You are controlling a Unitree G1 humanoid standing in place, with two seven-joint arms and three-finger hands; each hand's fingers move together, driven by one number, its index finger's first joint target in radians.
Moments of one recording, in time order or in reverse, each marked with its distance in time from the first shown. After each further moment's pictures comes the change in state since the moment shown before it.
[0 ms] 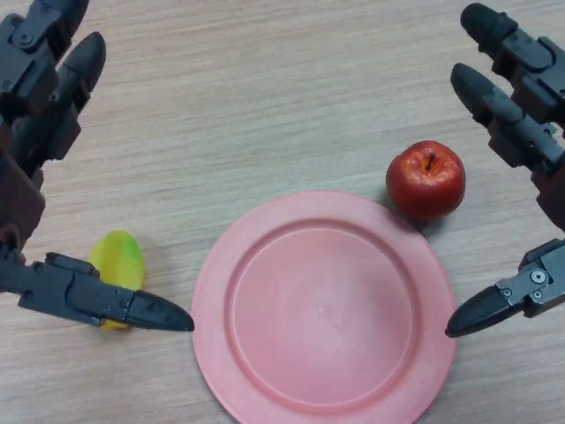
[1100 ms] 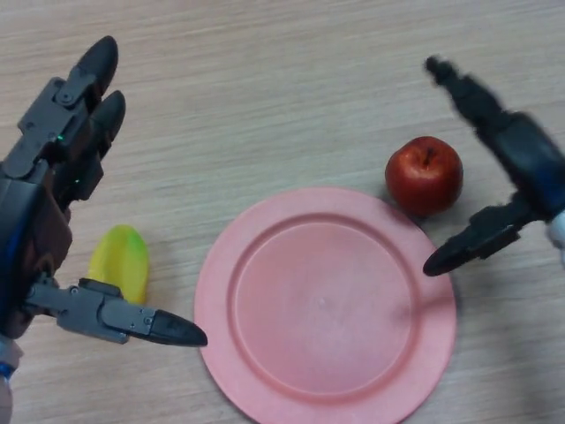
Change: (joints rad) left arm 0.099 -0.082 -0.091 0.158 0.147 -0.193 -0.046; right arm -0.328 -0.009 0.181 1.111 -0.671 -0.697 -0.027
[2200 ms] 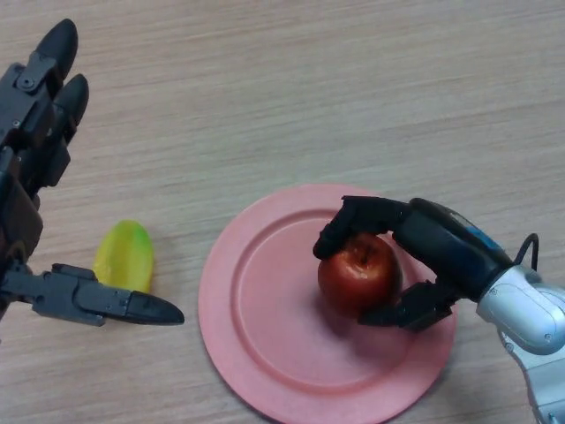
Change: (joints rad) left arm -0.021 0.018 0.043 0.051 0.002 -0.046 0.021; right arm 0.264 0.123 0.104 -0.419 -0.125 0.109 0.161
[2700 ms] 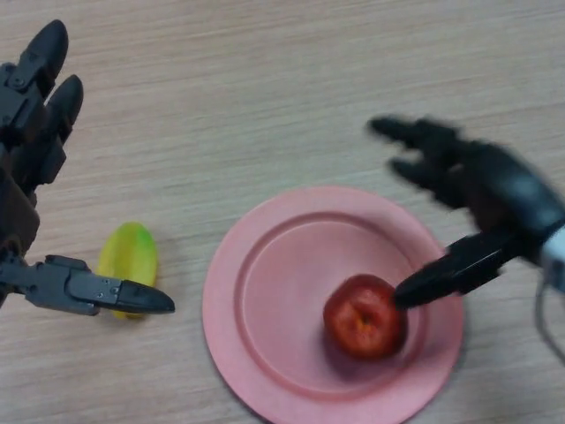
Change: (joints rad) left arm -0.027 0.014 0.019 0.082 -0.054 -0.029 0.000; right arm -0.081 -0.081 -0.207 -0.226 0.471 0.575 -0.024
